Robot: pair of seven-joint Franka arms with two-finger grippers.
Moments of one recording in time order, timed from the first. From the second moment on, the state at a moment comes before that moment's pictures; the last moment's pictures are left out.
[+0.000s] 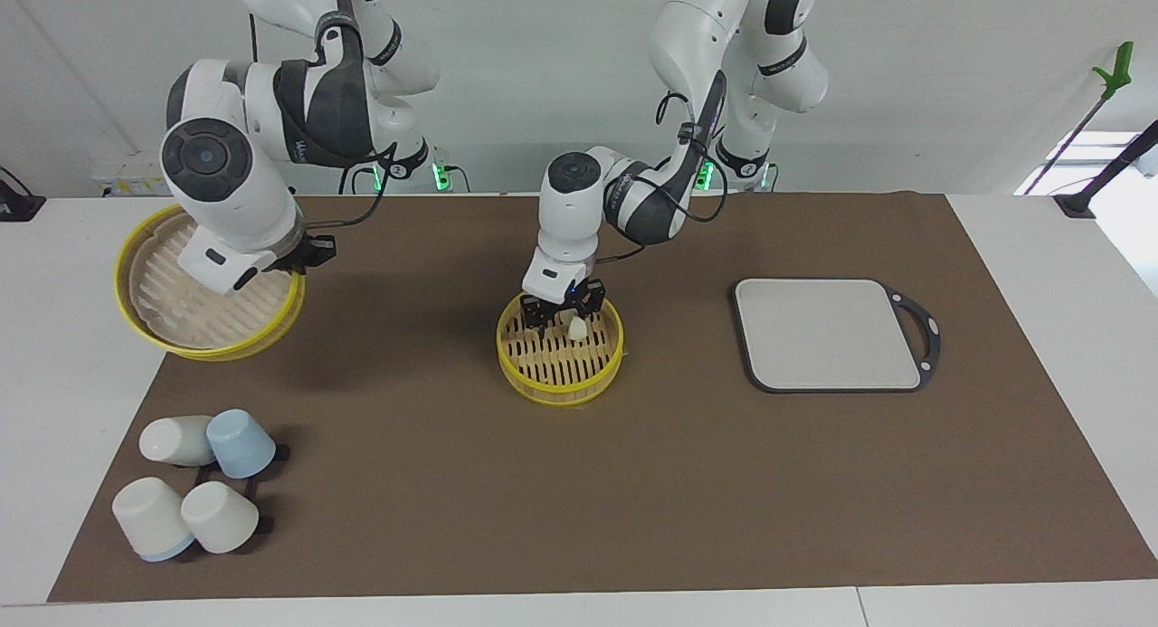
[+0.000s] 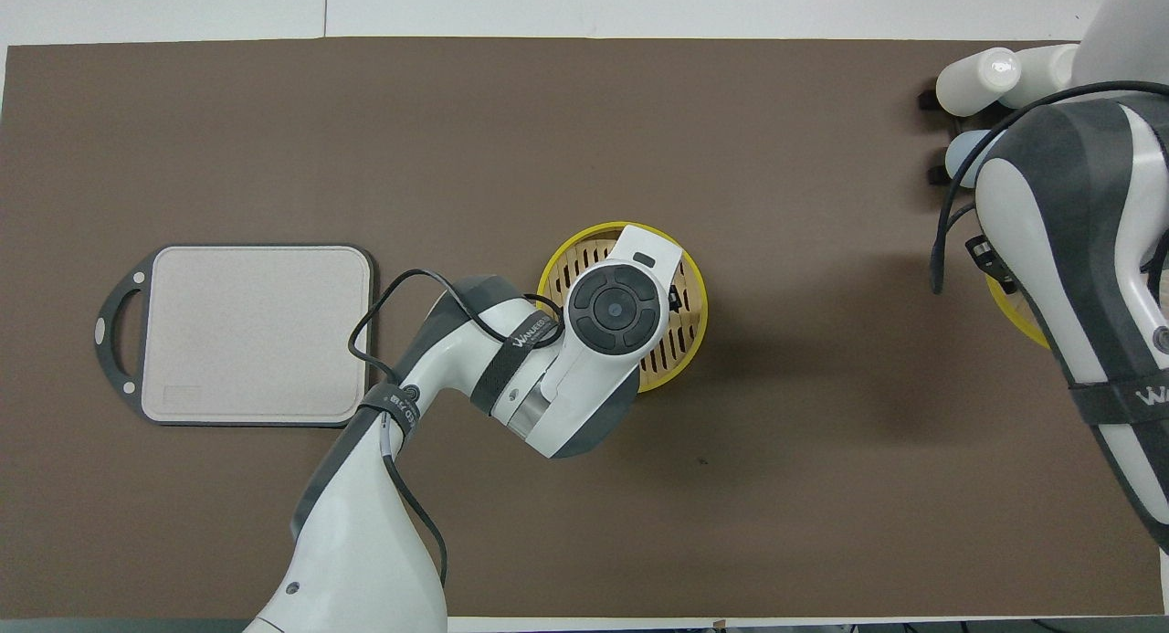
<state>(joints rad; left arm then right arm) -0.87 0.45 0.10 -1.73 -0.06 2.29 -0.99 0.07 0.29 0.00 -1.42 -0.21 1.30 -0.14</state>
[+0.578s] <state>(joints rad) -0.87 0.45 0.10 -1.73 -0.06 2.29 -1.00 0.07 0.29 0.00 -1.42 -0.21 1.31 -0.14</state>
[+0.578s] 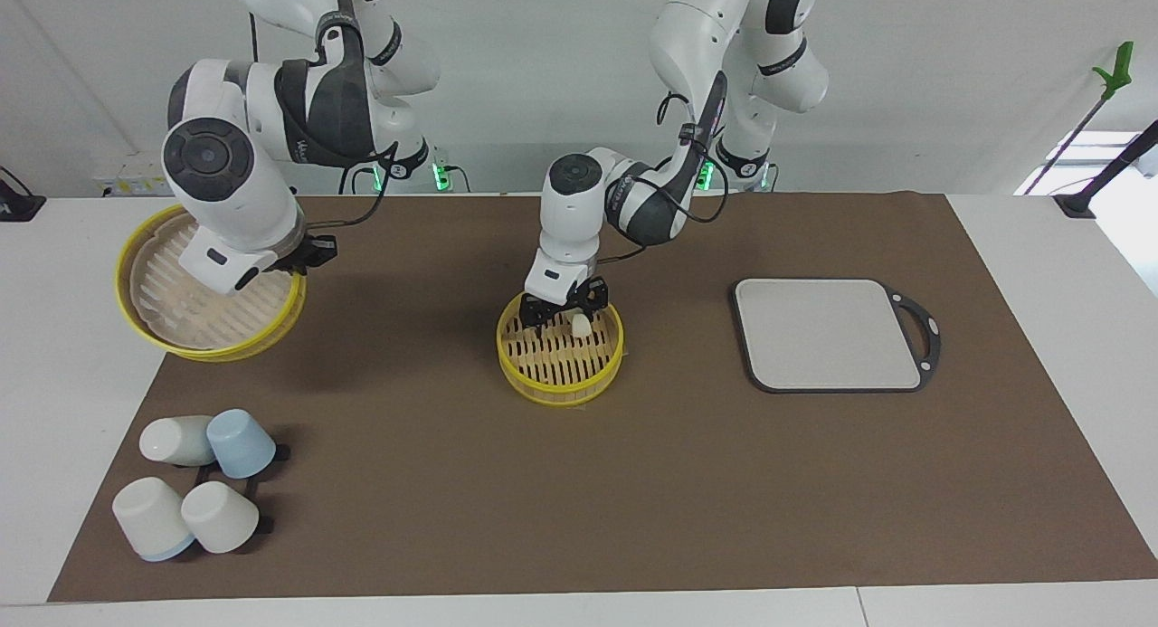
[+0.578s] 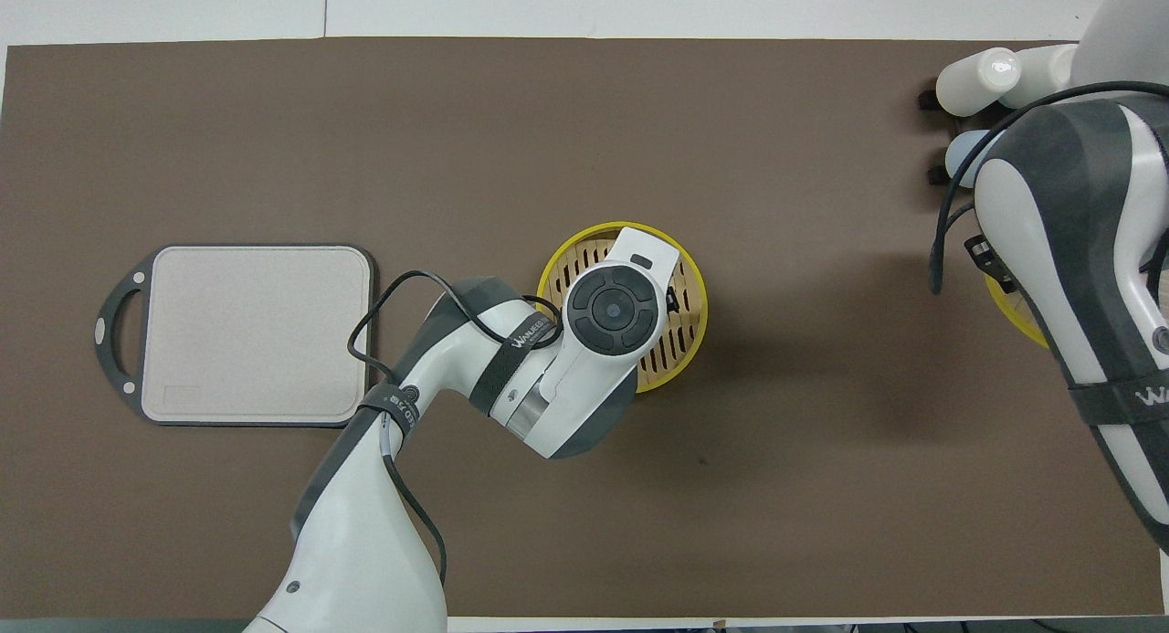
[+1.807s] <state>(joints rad) -0.30 -0.04 0.13 -1.71 0.00 1.58 -0.13 0.51 0.31 0.03 -1.44 0.02 1.71 0.41</state>
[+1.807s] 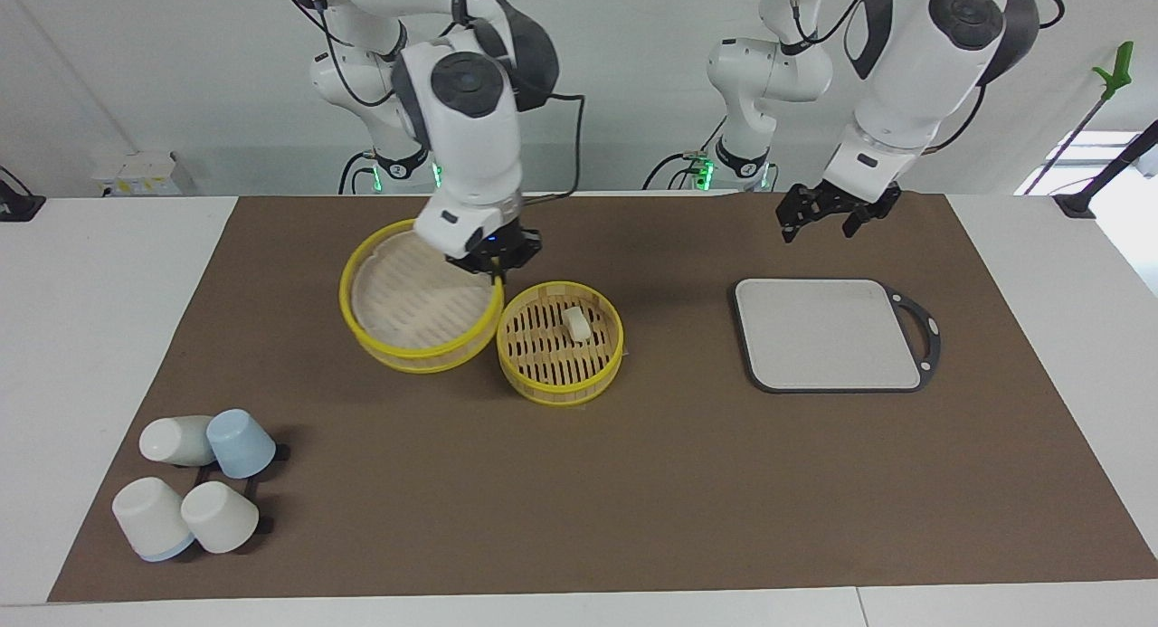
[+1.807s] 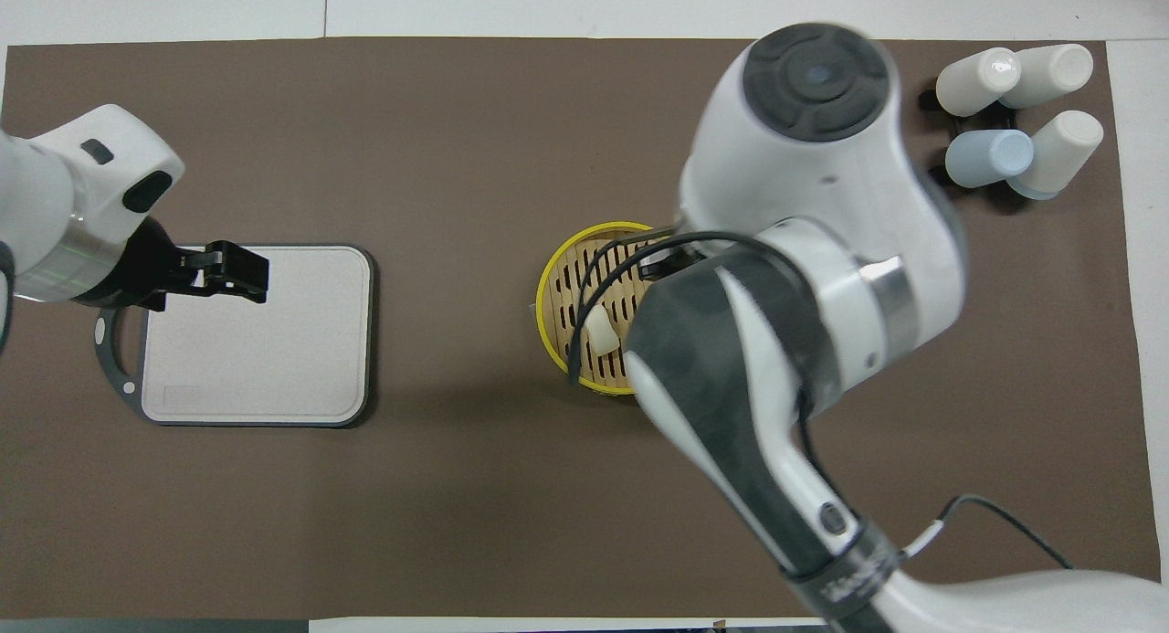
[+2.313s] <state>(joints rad) -0.24 -0.08 0.13 -1.71 0.01 1.51 0.01 0.66 0.46 0.03 -1.47 0.02 1.98 0.60</state>
